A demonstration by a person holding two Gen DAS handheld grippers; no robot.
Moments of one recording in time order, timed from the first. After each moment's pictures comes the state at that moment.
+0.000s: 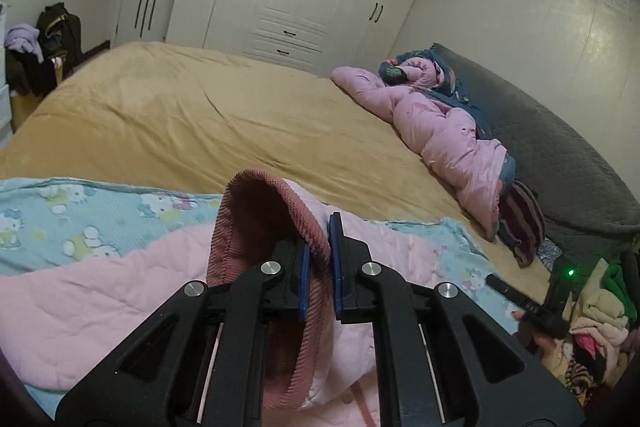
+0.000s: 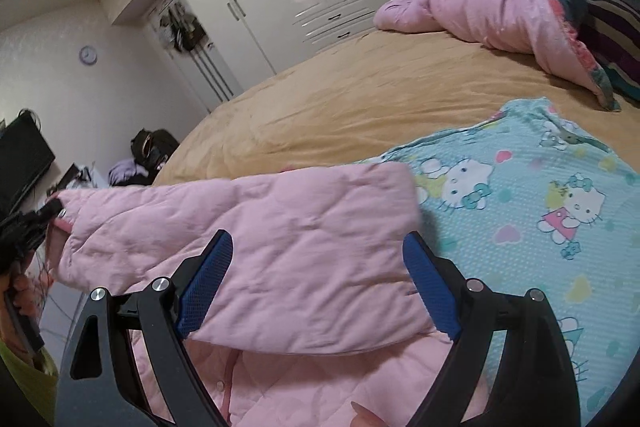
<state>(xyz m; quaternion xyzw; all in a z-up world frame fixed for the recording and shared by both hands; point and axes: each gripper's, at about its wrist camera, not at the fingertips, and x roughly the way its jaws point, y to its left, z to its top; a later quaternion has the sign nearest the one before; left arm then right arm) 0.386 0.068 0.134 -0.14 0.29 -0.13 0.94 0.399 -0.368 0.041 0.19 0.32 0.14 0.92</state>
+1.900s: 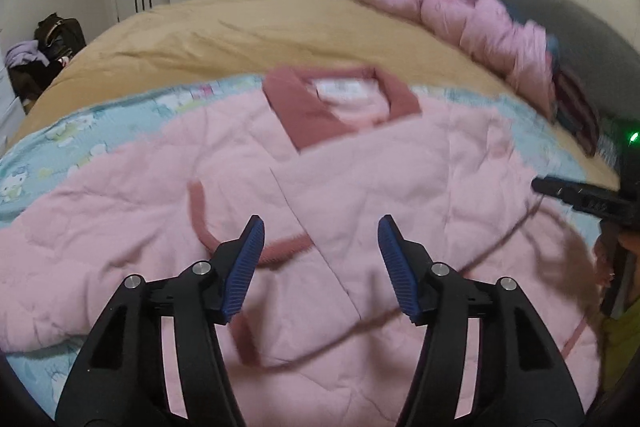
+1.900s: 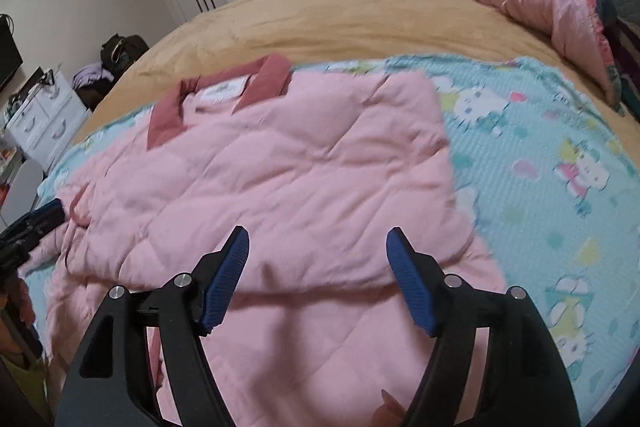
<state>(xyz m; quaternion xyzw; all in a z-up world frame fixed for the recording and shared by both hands) 0.365 0.037 -0.041 -0.01 0.40 -0.10 0.91 0.396 -0.296 -0.045 0.05 0.43 0.12 0.89</state>
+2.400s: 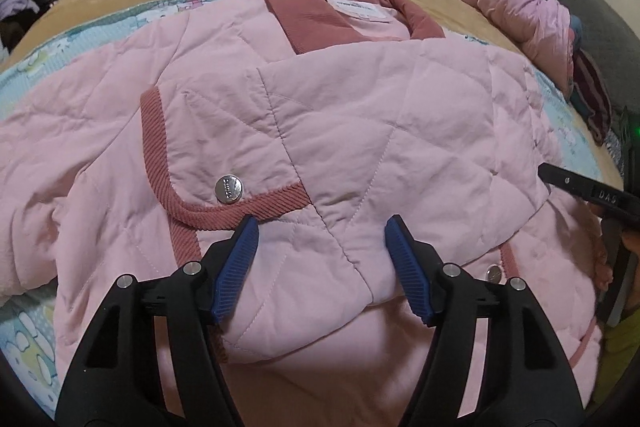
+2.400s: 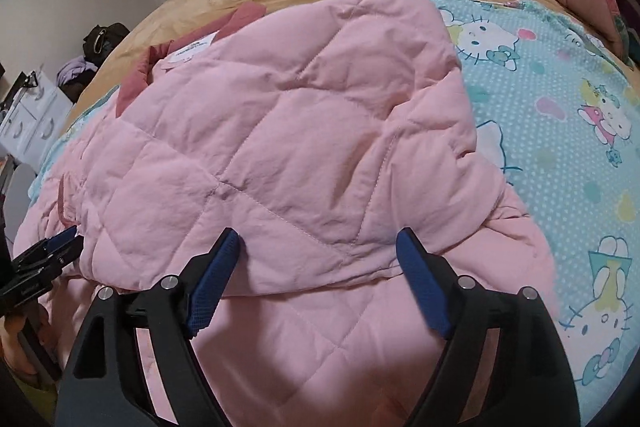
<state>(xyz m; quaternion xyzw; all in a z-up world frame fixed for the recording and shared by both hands) 0.381 0.037 -0.102 -0.05 0.48 -0.09 0.87 0.417 -0.299 -0.097 0.07 0.49 0.10 0.86</state>
